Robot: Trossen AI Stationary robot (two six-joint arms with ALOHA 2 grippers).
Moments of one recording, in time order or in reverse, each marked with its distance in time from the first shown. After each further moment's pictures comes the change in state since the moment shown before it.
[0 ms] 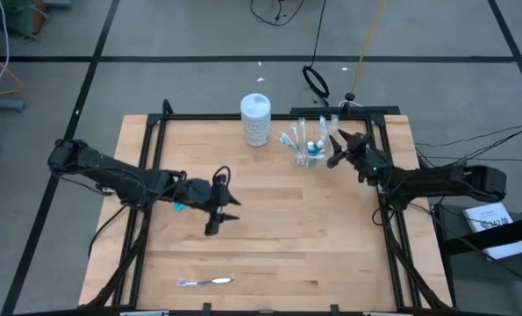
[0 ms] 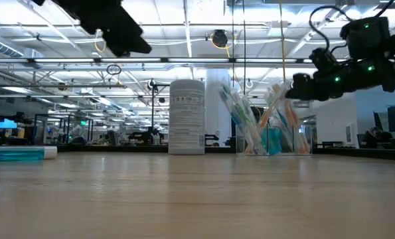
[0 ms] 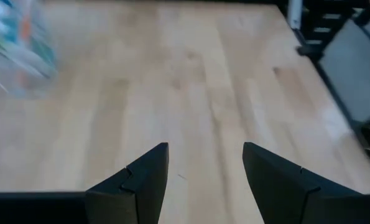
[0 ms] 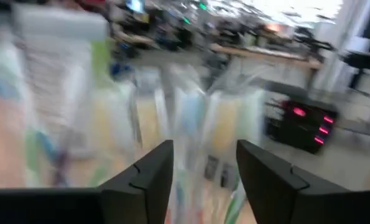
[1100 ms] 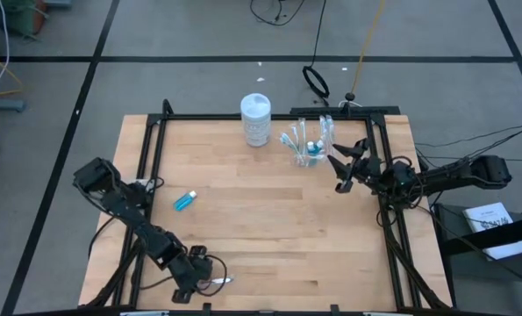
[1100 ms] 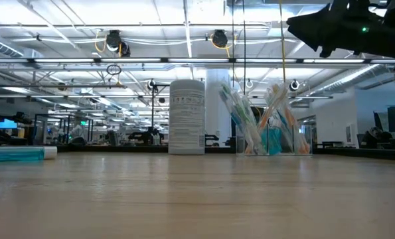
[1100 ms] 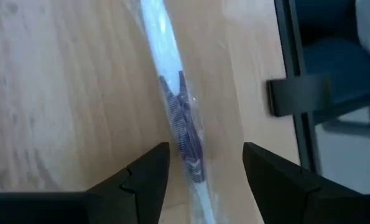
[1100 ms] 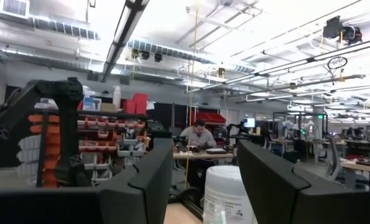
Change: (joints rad) left arm -0.600 0.442 0.001 -0.009 0.142 -0.595; right arm 0.395 -0.144 0.002 0.386 -0.198 -0.159
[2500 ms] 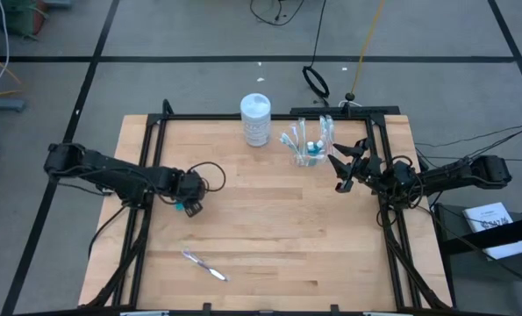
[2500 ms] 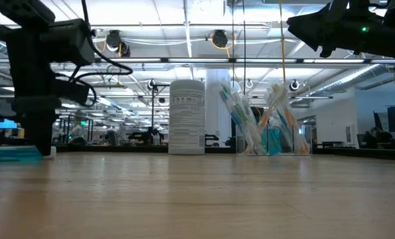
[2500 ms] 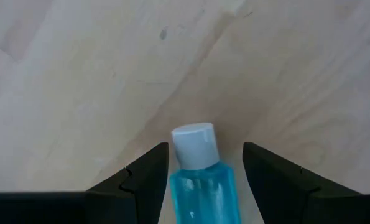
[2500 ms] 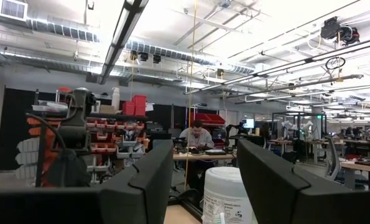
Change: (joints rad) left arm 0.778 -0.474 -0.270 -0.634 -0.274 0.078; right arm -0.001 0.000 0.000 0.008 0.003 0.004
